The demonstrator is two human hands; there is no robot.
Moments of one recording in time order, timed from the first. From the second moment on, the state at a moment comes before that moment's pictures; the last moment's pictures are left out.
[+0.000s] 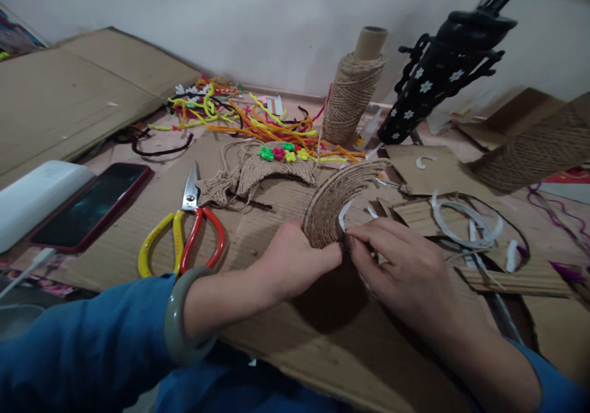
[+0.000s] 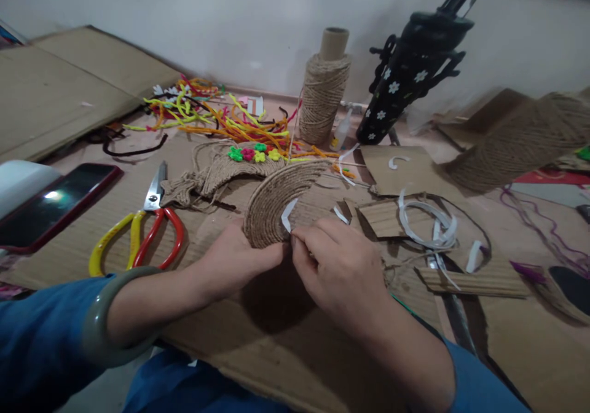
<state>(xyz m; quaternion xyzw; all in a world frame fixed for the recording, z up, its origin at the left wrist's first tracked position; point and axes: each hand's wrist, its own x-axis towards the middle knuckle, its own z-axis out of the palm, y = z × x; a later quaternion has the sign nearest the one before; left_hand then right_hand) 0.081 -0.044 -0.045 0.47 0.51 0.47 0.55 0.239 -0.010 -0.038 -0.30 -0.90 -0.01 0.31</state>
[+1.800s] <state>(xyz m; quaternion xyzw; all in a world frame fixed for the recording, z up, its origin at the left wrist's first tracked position) 0.079 -0.046 -0.034 0.34 0.44 0.52 0.65 0.241 -0.008 -0.031 -0.37 -0.82 0.33 0.27</state>
